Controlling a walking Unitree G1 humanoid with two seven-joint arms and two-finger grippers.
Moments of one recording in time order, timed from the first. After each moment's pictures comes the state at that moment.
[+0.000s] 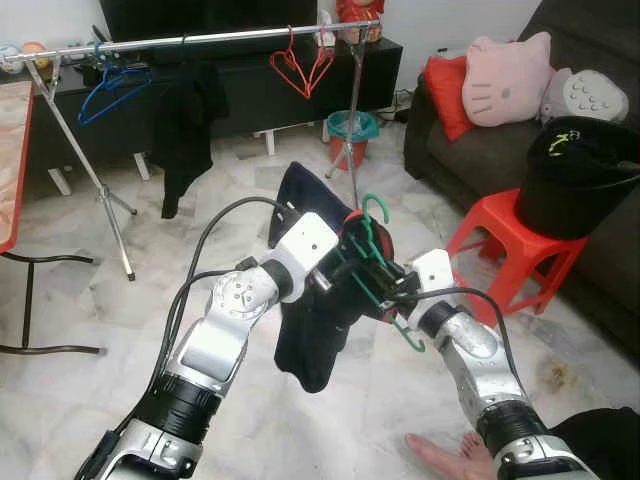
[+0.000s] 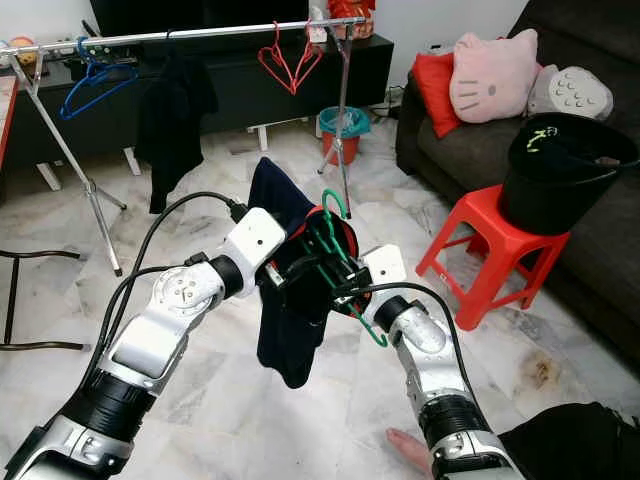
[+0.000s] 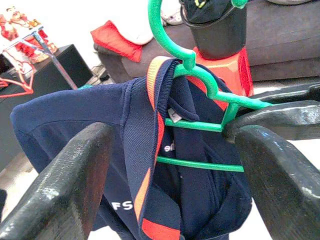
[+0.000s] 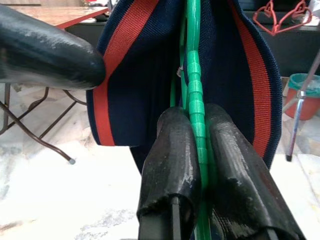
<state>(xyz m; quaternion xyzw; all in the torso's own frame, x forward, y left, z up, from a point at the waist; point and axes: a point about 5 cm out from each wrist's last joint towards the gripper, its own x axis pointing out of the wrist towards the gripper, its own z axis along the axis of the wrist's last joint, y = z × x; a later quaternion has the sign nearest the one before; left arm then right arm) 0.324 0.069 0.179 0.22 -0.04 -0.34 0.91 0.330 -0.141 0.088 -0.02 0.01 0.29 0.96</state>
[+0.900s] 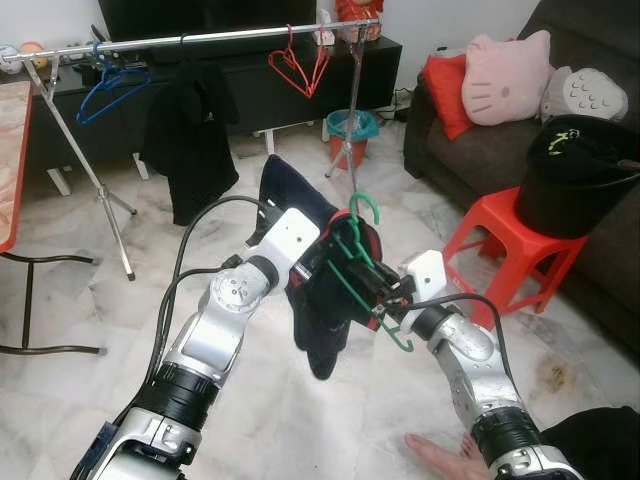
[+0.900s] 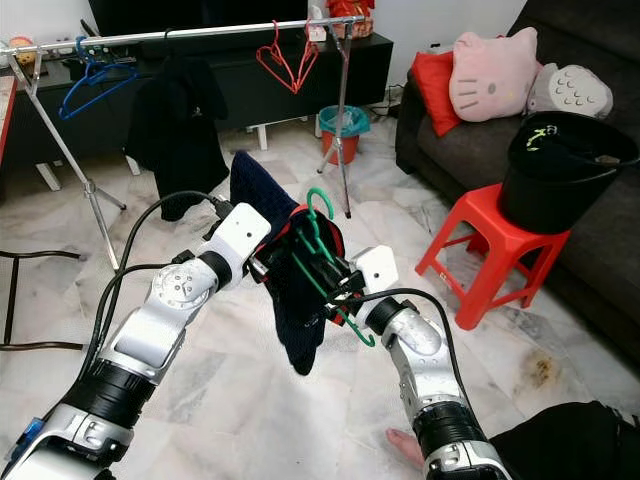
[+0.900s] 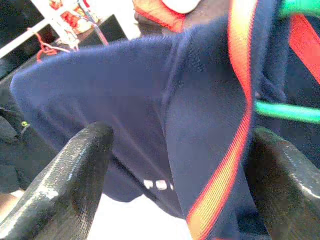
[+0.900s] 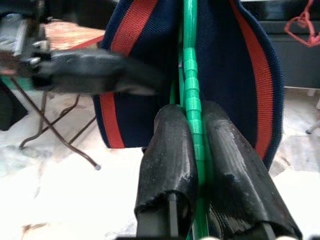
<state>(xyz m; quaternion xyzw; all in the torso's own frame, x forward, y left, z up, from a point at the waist) 0.343 0.086 0.174 0.25 -0.01 -0.25 0.94 0.321 -0.127 0.096 0.01 -0.02 0.35 0.94</state>
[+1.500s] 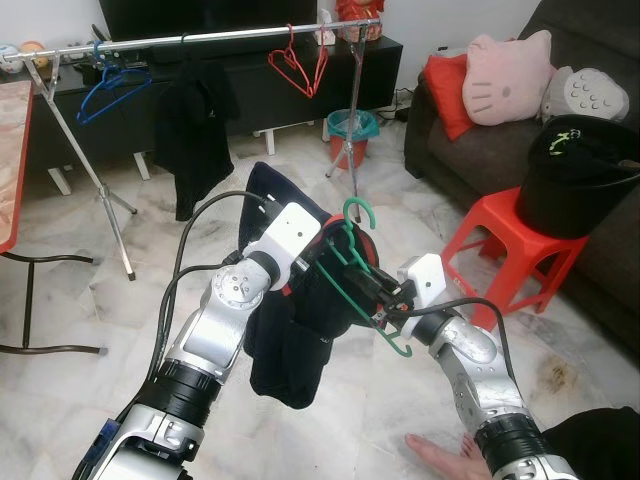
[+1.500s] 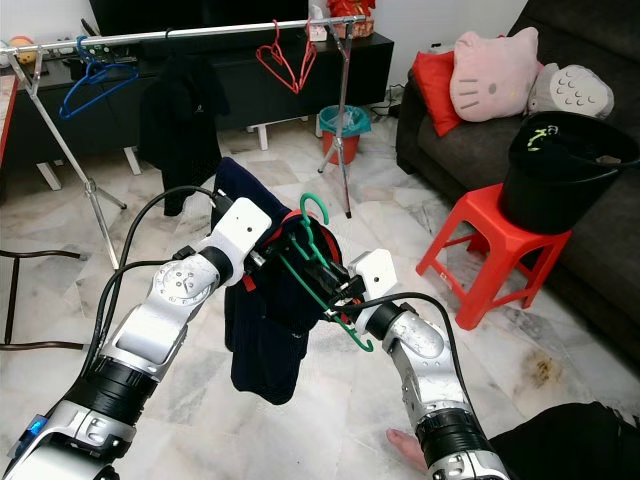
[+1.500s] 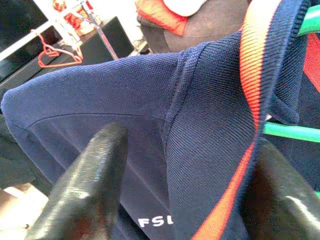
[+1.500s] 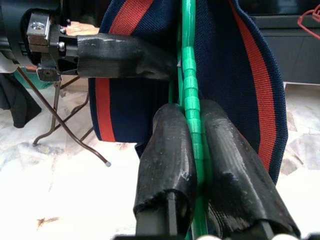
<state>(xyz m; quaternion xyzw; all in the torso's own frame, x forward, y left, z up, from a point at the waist) 0.343 0.084 0.174 0.24 -0.02 -0.25 0.94 0.316 -0.127 0.097 0.02 -0.01 0.37 0.93</state>
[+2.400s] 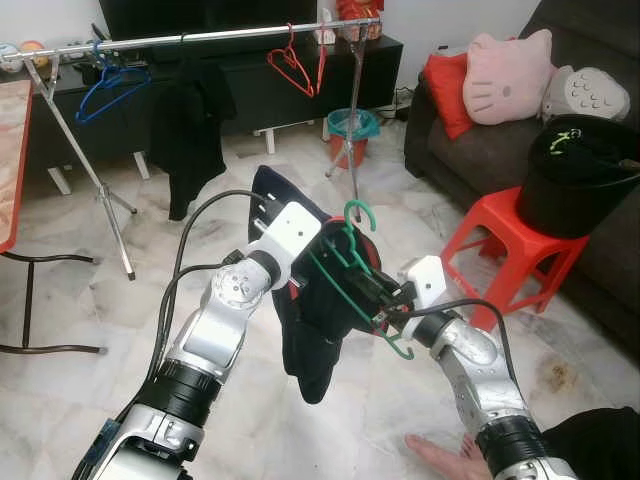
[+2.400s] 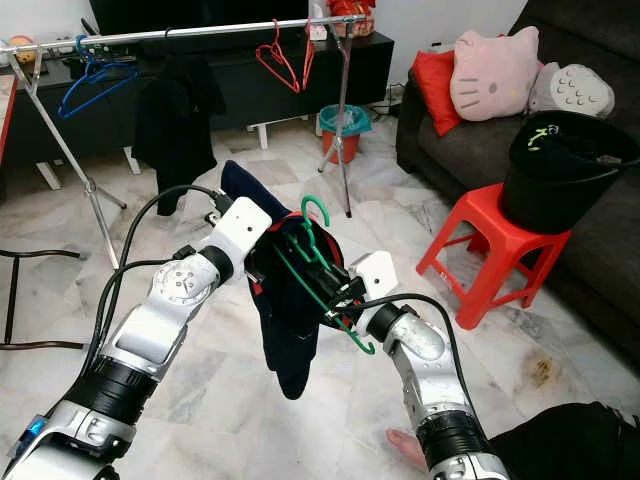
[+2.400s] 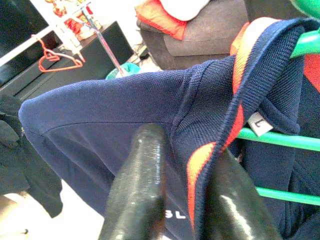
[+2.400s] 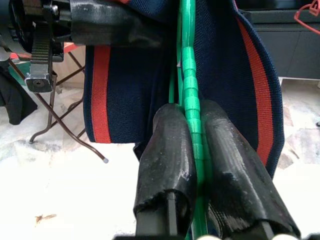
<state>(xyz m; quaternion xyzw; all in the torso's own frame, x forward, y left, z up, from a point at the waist) 0.343 0.083 0.176 0.24 -0.03 -0.25 0.94 0.315 -0.128 0.094 0.01 0.00 0.36 0.93</state>
